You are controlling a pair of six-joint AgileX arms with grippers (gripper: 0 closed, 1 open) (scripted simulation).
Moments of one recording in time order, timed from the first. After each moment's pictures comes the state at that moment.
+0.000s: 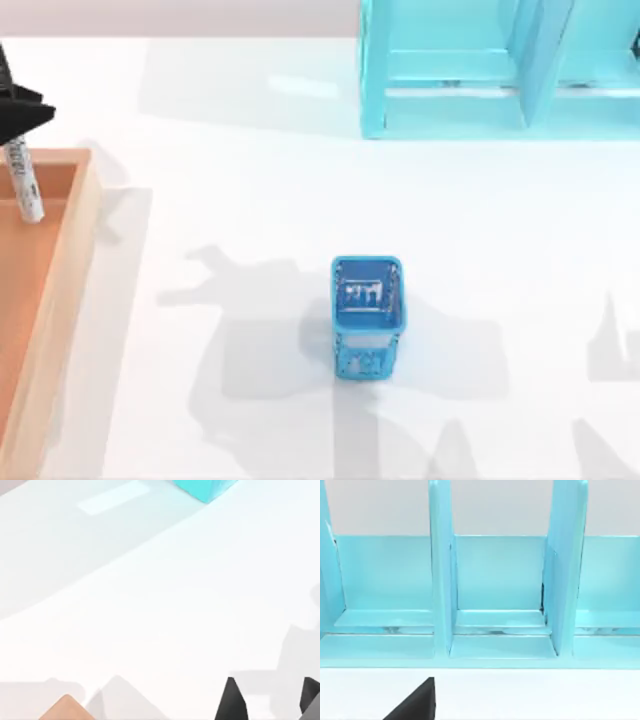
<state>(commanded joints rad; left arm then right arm) 0.21 1.56 1.21 -0.66 0.85 0.80 0.00 0.00 0.00 0.00 0.00 0.00</state>
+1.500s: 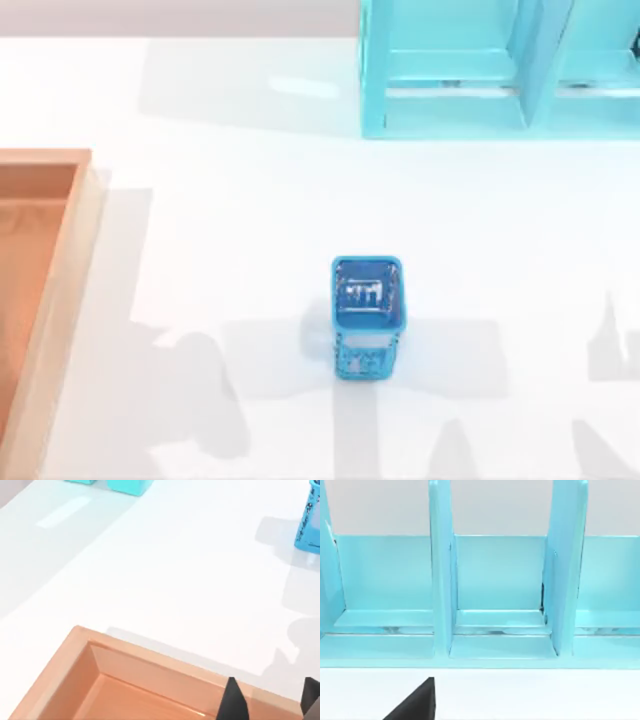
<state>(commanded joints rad) 0.64 1.90 1.58 -1.68 1.05 2.10 0.00 0.00 0.00 0.00 0.00 0.00</state>
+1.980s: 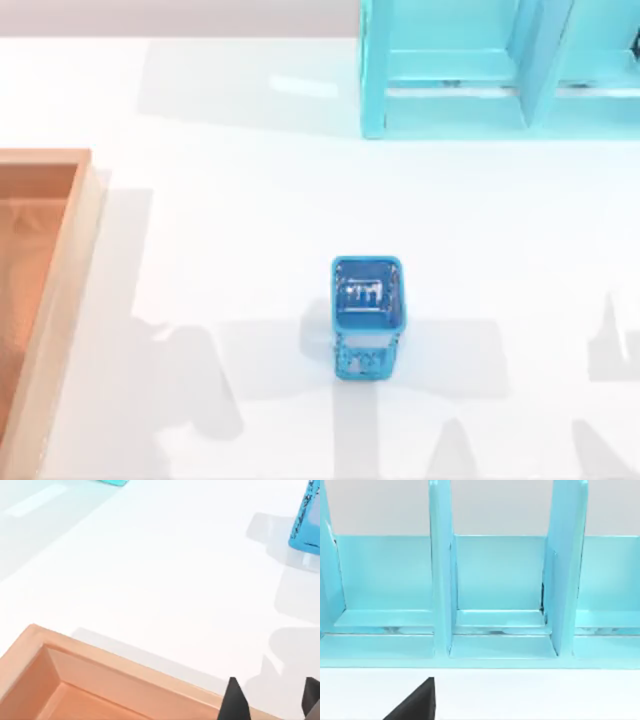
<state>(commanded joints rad) 0.57 1.84 1.35 -1.42 1.09 1.96 0.00 0.00 0.00 0.00 0.00 0.00</state>
